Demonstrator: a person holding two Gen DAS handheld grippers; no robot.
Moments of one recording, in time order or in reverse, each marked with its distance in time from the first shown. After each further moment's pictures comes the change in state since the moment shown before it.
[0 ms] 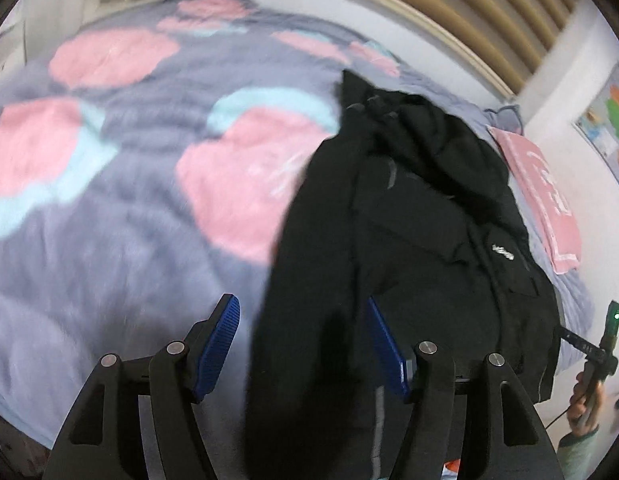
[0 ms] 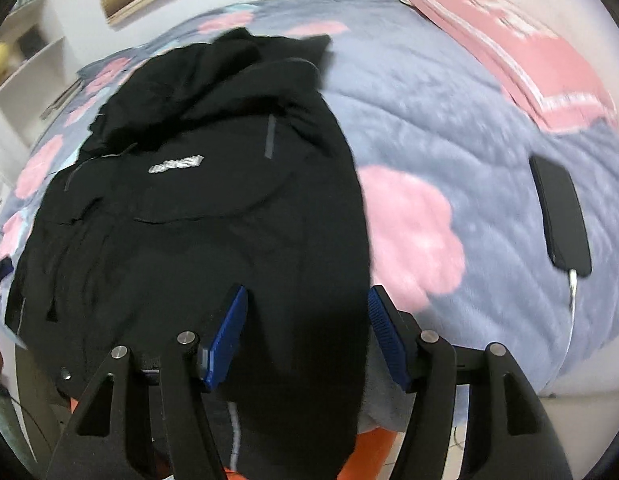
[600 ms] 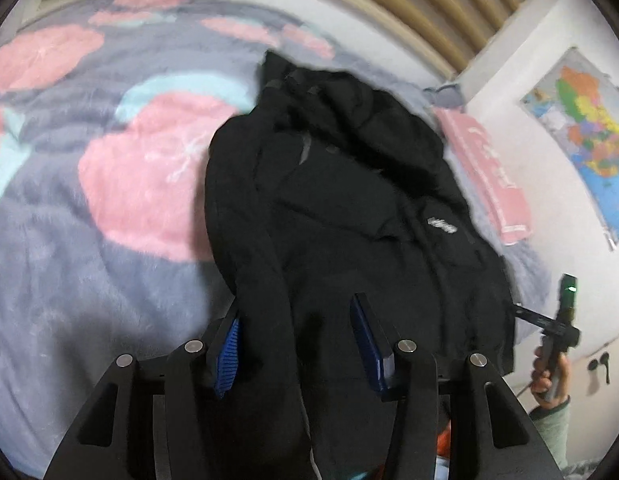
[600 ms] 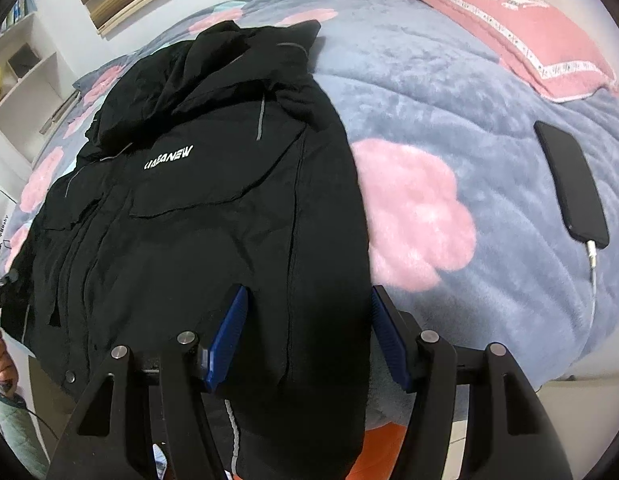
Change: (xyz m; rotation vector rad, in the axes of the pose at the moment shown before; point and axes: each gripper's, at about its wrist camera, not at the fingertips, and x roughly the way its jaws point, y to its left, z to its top) left arm 0.026 -0.036 -0.003 0.075 0.071 -0.197; right arm 0.009 -0.003 -0.009 0.035 0.027 0.036
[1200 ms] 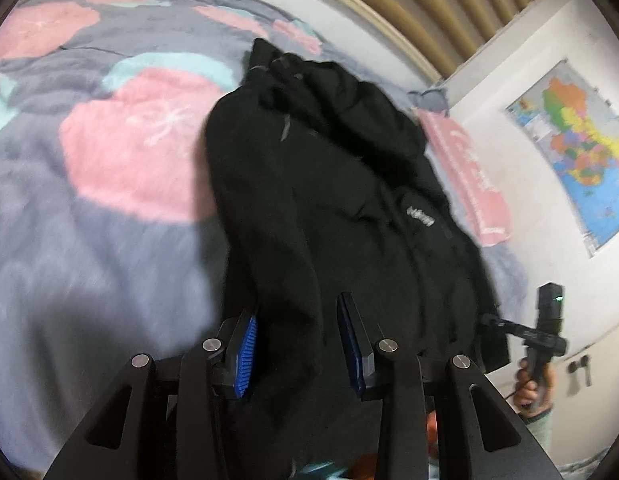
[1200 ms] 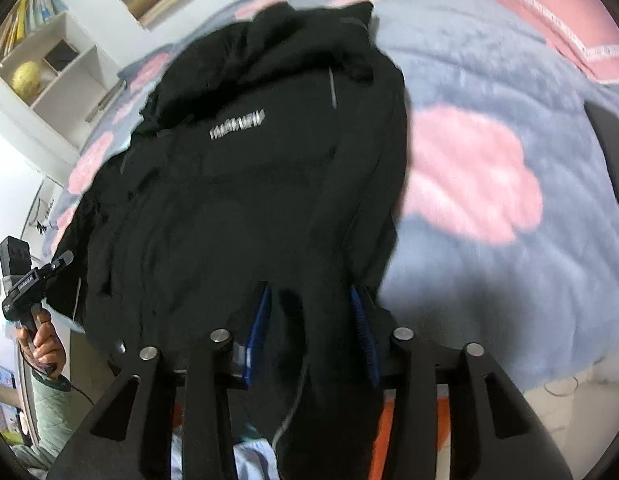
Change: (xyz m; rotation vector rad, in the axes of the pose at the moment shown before) left arm 0.003 -0.006 -0.027 -0.012 -0.023 -0.090; right arm -0.002 0.022 -0.035 -0.043 0.066 0.164
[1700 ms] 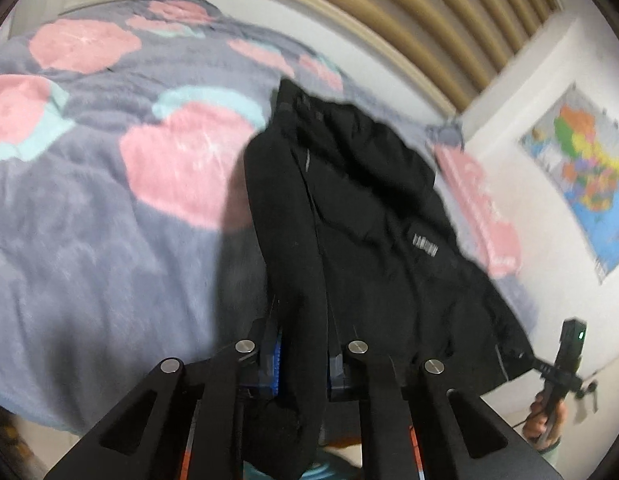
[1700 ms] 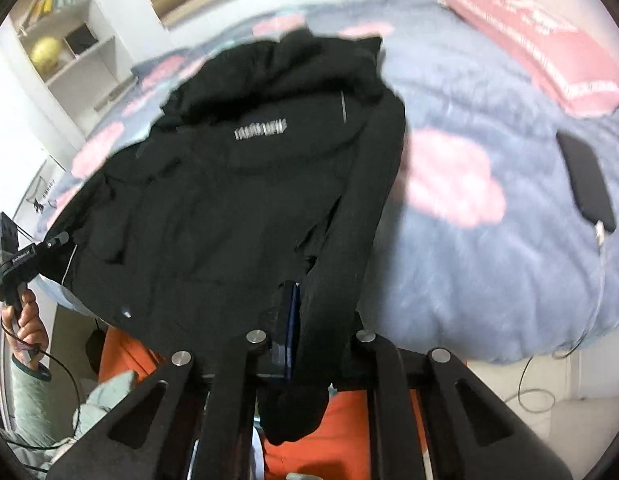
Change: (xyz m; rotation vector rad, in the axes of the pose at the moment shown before) left arm -0.049 -0.005 -0.003 -0.078 -0.162 0.038; right arm -0.065 0.022 -0.009 -0.074 -0.146 -0.013
